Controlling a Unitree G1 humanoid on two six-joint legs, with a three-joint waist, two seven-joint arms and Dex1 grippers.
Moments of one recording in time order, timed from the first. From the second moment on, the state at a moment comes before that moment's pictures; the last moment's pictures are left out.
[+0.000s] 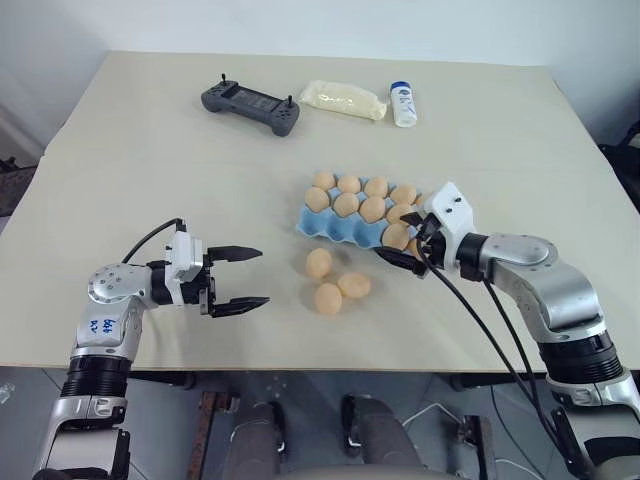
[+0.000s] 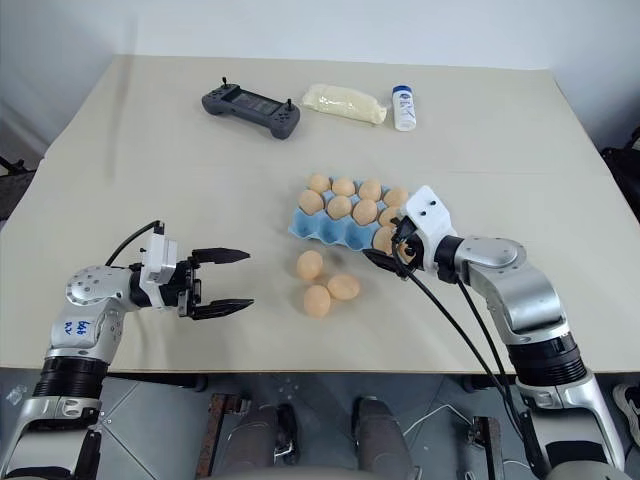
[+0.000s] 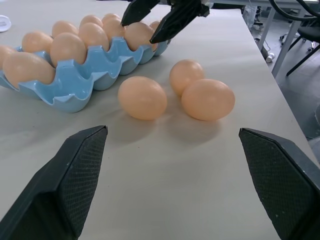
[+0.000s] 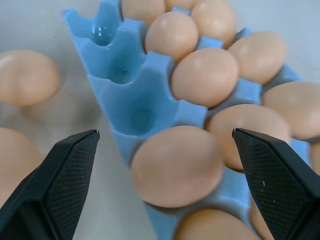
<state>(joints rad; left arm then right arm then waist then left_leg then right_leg) -0.38 0.60 0.08 0.26 -0.41 -0.02 -1.32 -0.51 -0.66 0.08 -0.17 0.34 0.70 0.70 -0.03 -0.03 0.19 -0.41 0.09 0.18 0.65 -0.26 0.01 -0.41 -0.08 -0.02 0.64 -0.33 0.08</state>
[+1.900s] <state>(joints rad) -0.31 0.59 0.12 0.21 -0.43 -0.02 -1.26 -0.50 -0.61 0.26 -0.04 0.30 0.41 1.09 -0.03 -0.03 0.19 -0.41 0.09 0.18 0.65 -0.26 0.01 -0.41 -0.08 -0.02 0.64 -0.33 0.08</state>
